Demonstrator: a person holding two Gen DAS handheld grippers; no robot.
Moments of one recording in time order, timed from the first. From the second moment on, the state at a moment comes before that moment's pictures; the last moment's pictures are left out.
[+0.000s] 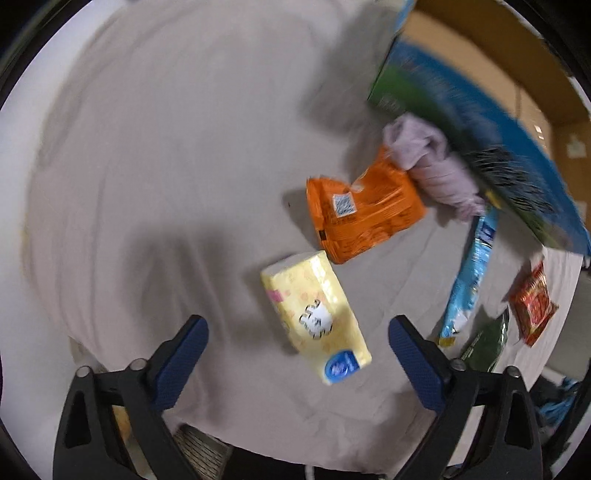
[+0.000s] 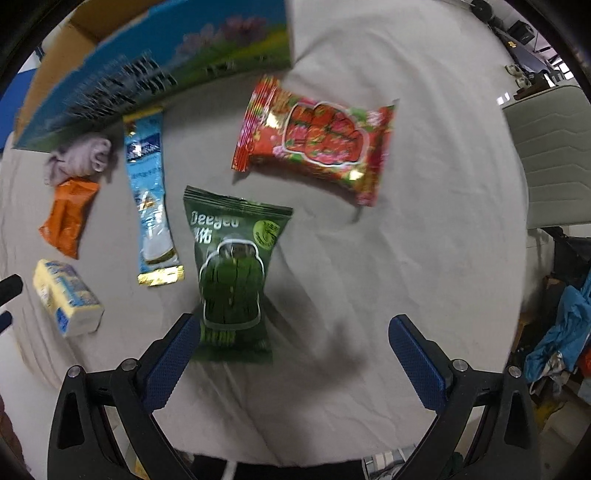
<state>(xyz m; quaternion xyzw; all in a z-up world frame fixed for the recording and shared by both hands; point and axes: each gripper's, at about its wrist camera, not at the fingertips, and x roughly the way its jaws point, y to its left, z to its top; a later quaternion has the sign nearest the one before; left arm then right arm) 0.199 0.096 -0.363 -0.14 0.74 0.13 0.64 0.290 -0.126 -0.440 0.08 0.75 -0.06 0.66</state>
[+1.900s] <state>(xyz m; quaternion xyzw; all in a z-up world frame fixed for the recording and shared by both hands) 0.159 0.016 -0.409 -0.04 0.74 0.09 0.67 0.240 -0.041 -0.583 0.08 0.77 0.00 0.63</state>
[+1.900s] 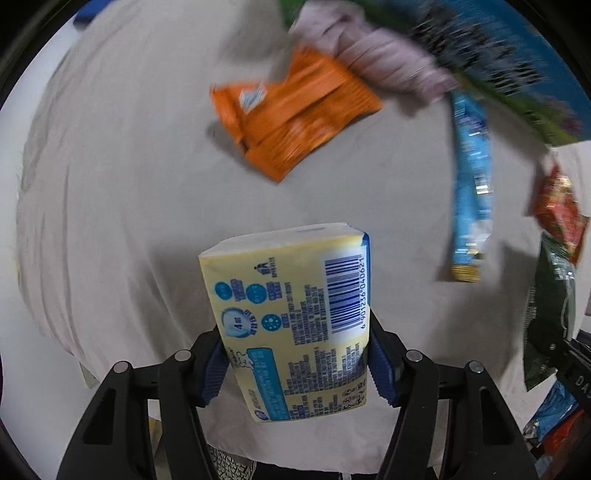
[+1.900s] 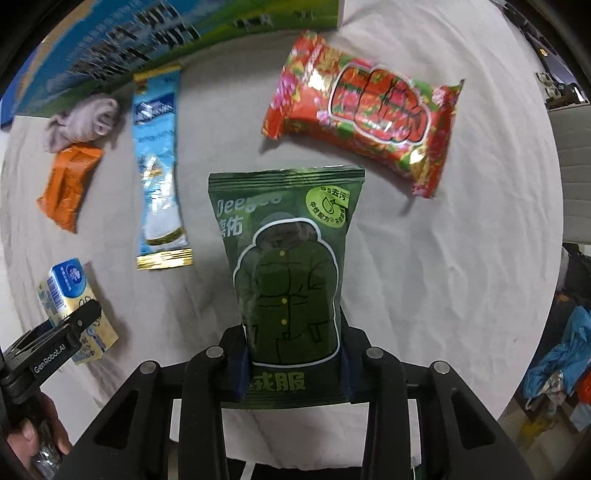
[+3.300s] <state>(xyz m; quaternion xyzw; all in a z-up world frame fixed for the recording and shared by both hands) 0.482 -0.038 -0.296 -0.06 0.71 -0.13 0.69 0.516 -0.053 -0.459 0.13 0.67 0.01 0.74</state>
